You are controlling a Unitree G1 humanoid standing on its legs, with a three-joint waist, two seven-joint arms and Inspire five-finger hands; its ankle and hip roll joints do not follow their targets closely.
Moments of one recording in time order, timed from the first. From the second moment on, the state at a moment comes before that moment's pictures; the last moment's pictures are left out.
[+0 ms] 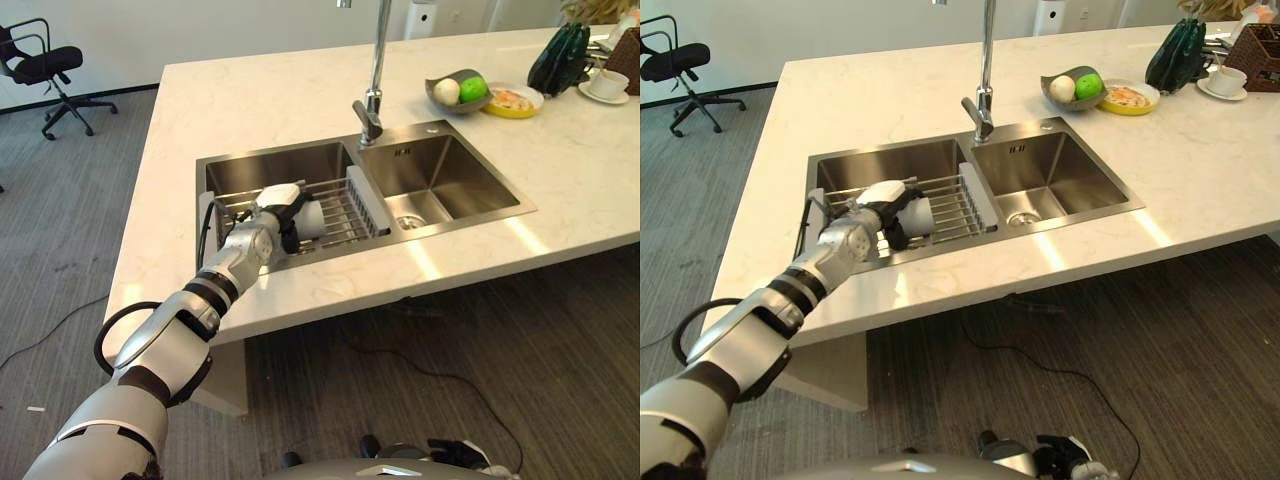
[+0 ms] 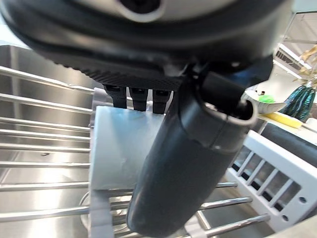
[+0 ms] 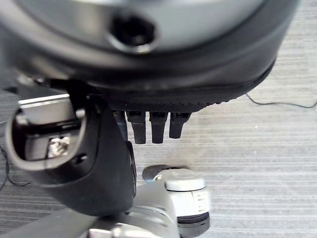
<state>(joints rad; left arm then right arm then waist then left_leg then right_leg) -0.89 0.42 -0.68 0.84 0.41 0.12 -0.01 0.08 -0.29 0.30 1.18 0.12 -0.02 0.08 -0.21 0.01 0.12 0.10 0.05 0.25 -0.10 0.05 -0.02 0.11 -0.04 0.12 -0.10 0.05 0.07</state>
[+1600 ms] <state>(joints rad) 0.07 0.37 0.07 -0.26 -0.08 -0.21 0.42 0.07 -0.35 0.36 1.11 0.06 -0.04 -0.02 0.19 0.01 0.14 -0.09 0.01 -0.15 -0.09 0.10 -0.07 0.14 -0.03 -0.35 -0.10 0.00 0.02</state>
